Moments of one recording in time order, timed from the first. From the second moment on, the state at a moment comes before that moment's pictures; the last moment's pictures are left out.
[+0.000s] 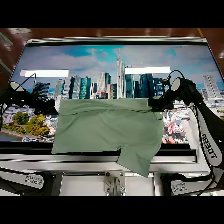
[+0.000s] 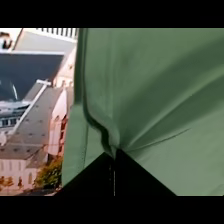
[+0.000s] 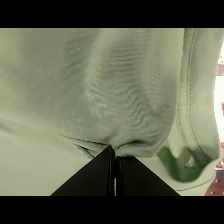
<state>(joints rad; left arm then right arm) 0.24 -1.65 1.26 1.13 -1.34 -1.38 0.04 -1.59 1.26 -1.37 1.19 1.58</state>
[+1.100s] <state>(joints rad) 0.45 -1.48 1.11 1.14 -1.59 -1.31 -0.17 -1.34 1.15 -1.54 1.46 1.50</state>
